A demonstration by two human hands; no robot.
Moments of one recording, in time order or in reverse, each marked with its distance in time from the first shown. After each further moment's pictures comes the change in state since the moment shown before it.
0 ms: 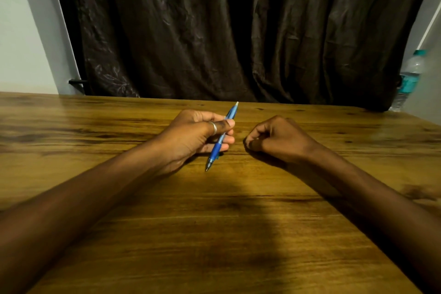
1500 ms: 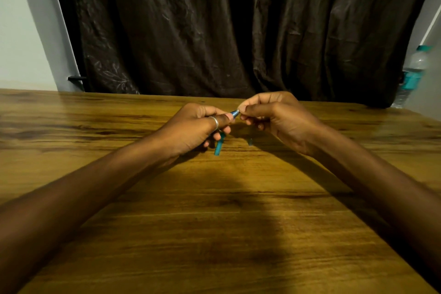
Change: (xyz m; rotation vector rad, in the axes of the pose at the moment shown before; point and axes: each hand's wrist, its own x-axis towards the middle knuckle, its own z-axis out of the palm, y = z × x) left_hand 0.001 0.003 -0.001 0.296 0.008 0.118; right_hand 0.015 -0.030 -0.014 0.496 -0.041 -0.050
